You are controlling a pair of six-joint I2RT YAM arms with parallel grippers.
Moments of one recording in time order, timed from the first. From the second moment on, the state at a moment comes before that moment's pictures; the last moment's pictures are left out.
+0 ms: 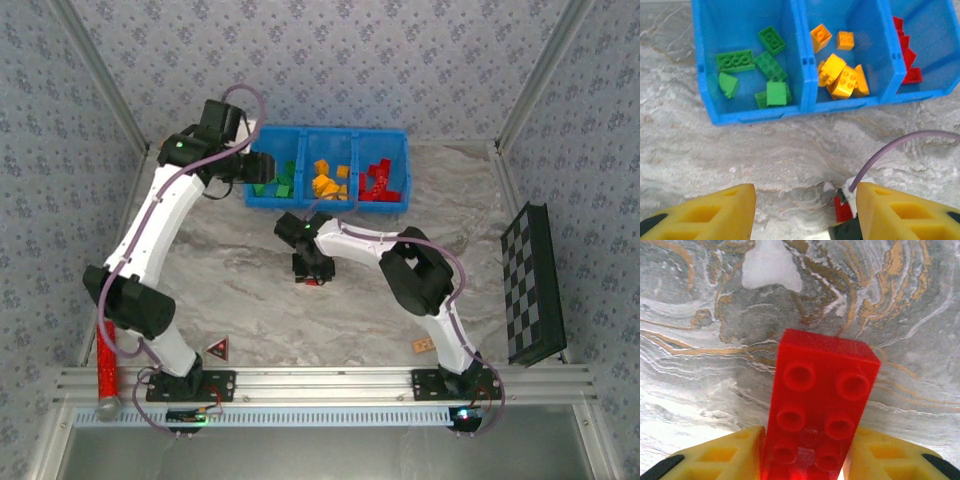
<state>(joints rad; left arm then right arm) -0.38 1.65 1.87 -1.10 0.08 -0.26 0.89 2.14 1.62 -0.94 0.00 0.80</state>
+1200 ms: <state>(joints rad) -0.33 1.35 1.35 -1.02 0.11 -0.31 0.44 2.00 1.88 -1.02 0.34 0.16</state>
